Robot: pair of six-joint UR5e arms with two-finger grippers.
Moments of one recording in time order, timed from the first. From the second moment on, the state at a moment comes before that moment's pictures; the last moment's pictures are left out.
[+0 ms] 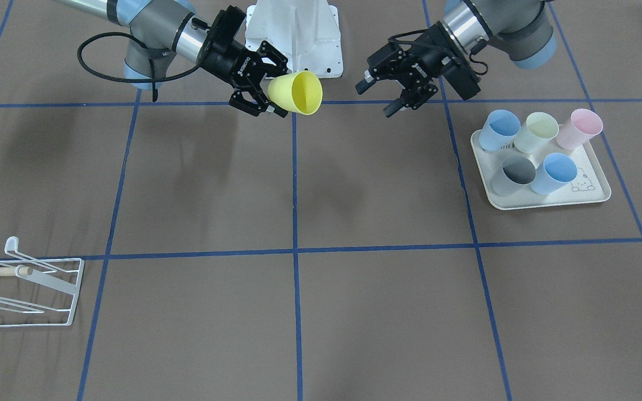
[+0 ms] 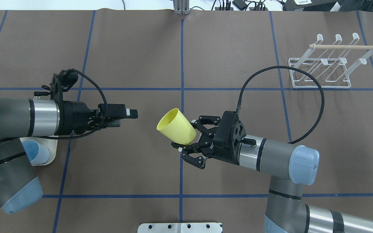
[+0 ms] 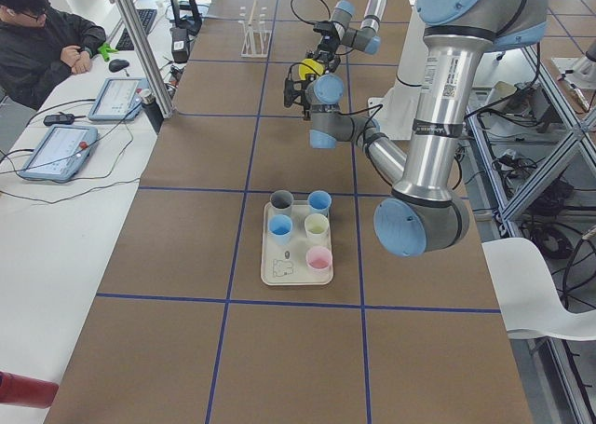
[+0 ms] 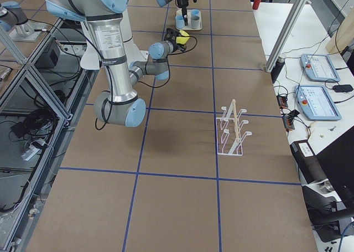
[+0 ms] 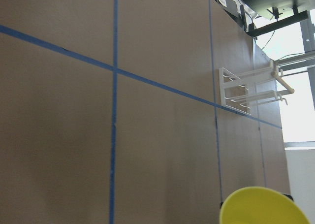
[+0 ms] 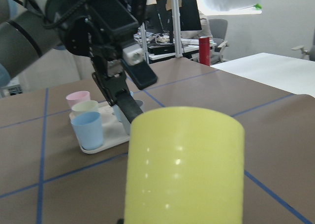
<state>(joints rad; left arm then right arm) -0.65 -1.71 -1.95 -2.62 -1.95 -1.51 0.33 -1.23 1.72 -0.26 1.45 0.38</state>
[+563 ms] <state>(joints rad) -0.98 -1.40 -1.96 -2.61 -2.16 -1.00 0.52 -1.23 1.79 -0.80 1.43 0.26</state>
